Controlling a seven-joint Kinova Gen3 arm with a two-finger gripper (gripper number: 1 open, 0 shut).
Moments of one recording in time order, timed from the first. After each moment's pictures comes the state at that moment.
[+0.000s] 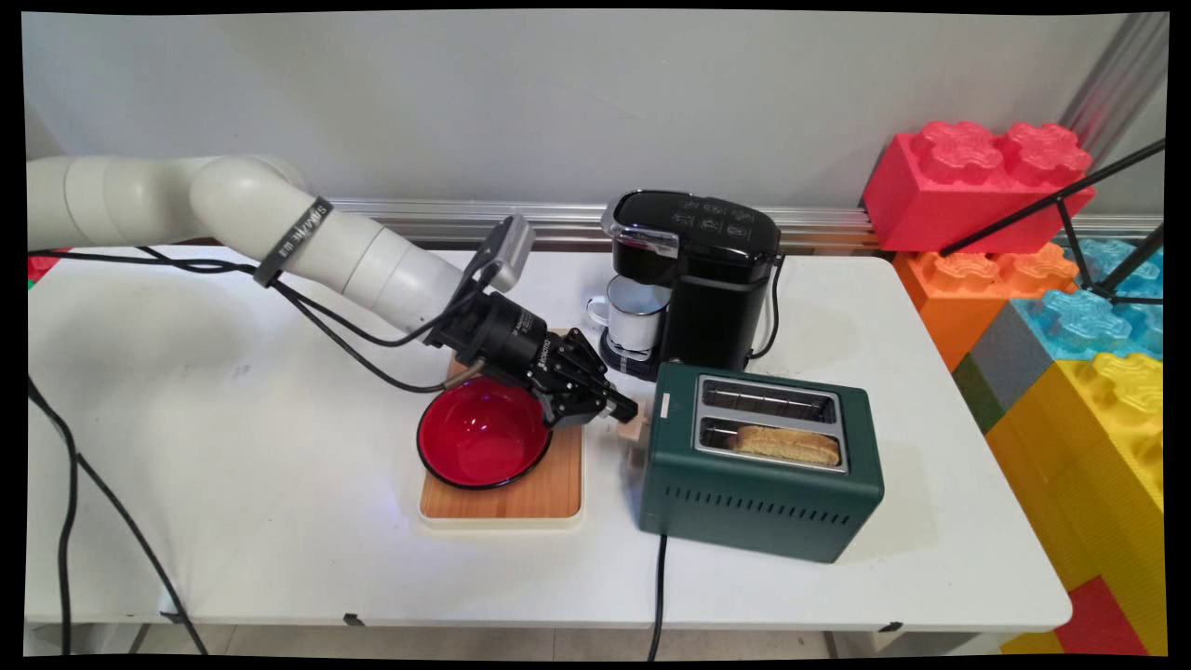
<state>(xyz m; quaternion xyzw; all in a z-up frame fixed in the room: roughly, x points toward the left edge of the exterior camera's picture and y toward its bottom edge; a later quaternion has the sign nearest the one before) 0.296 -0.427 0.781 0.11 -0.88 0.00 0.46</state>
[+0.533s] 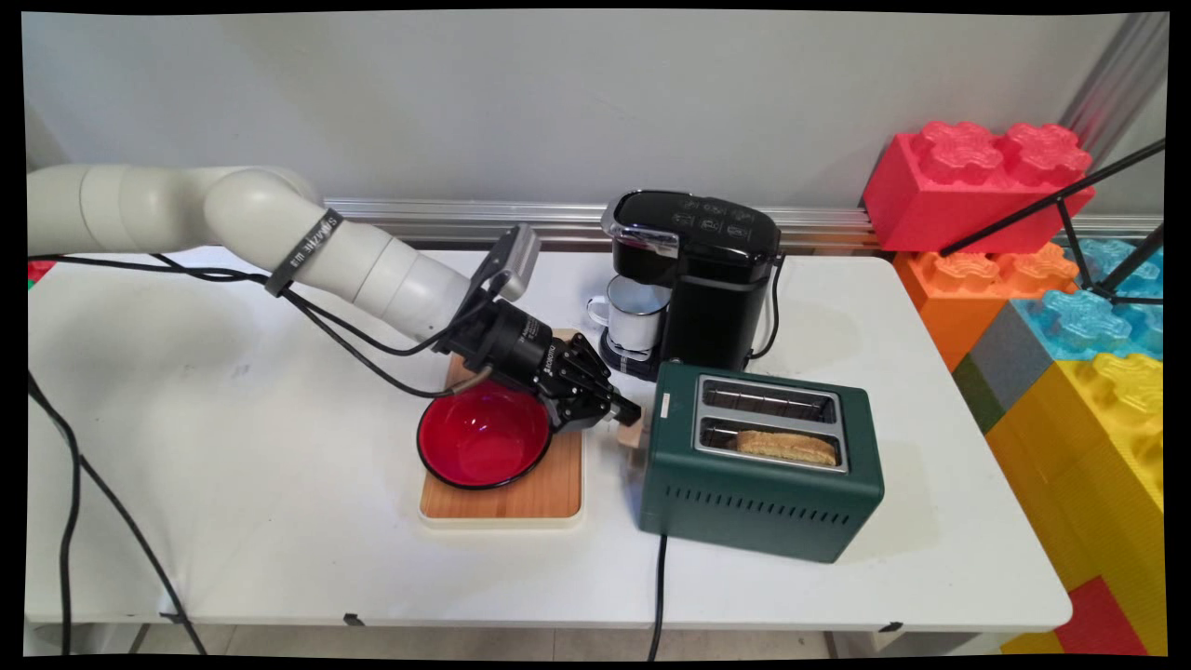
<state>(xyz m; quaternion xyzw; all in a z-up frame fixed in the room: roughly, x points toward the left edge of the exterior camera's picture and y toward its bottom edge) 0.292 -0.430 0.769 0.12 -0.88 0.01 0.46</state>
